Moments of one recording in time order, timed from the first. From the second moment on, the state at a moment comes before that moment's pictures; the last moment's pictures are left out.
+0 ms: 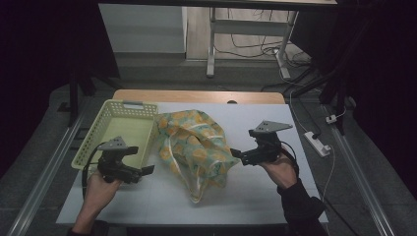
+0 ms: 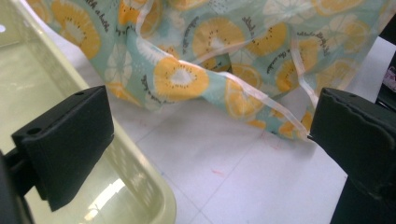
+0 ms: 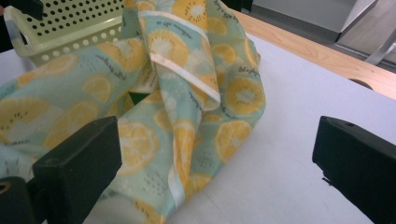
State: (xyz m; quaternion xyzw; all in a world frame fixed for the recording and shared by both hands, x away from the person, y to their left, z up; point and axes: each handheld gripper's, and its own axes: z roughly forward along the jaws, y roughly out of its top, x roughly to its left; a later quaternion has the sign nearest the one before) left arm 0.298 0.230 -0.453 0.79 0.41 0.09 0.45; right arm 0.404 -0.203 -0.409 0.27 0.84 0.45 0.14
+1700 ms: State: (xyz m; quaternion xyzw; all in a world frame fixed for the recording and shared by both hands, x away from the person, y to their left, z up) left arm 0.209 0.282 -0.521 0.77 0.49 0.11 0.38; right arm 0.301 -0.312 -0.497 0.40 0.81 0.40 0.15
